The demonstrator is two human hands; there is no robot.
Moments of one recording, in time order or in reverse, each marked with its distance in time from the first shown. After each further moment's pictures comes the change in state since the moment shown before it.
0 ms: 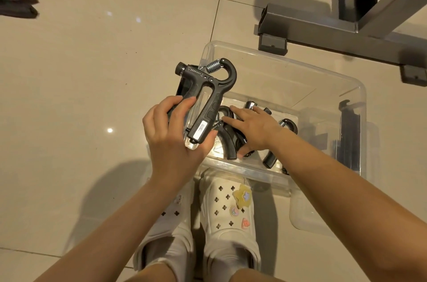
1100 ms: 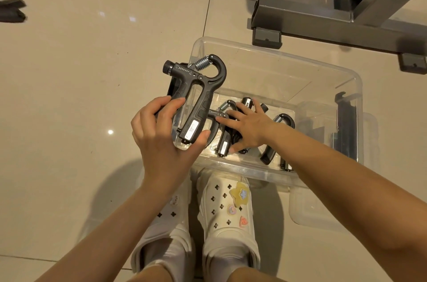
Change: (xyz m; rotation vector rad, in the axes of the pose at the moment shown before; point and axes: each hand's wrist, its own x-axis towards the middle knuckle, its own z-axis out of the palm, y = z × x) left_hand 0.000 0.001 -0.003 -0.065 -0.029 -0.032; right_hand 0.009 0.003 0.011 0.049 -0.049 -0.012
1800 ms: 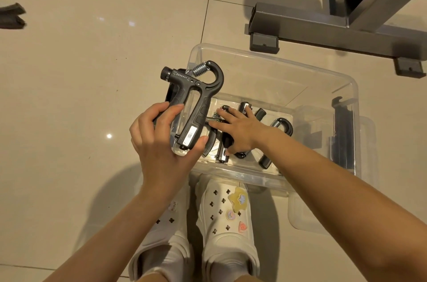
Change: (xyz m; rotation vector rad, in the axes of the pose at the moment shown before) left_hand -0.001 0.002 0.001 -0.018 -0.007 -0.027; right_hand 0.000 -0.011 -0.012 0.162 0.013 -0.004
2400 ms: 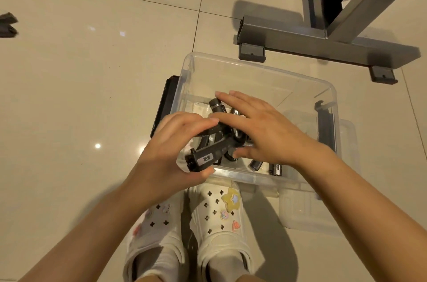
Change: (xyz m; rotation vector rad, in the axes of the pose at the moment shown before) left_hand 0.017 0.019 -0.036 -0.172 -0.479 0.430; right_hand -0.112 -0.011 -0.045 0.009 0.526 -0.163
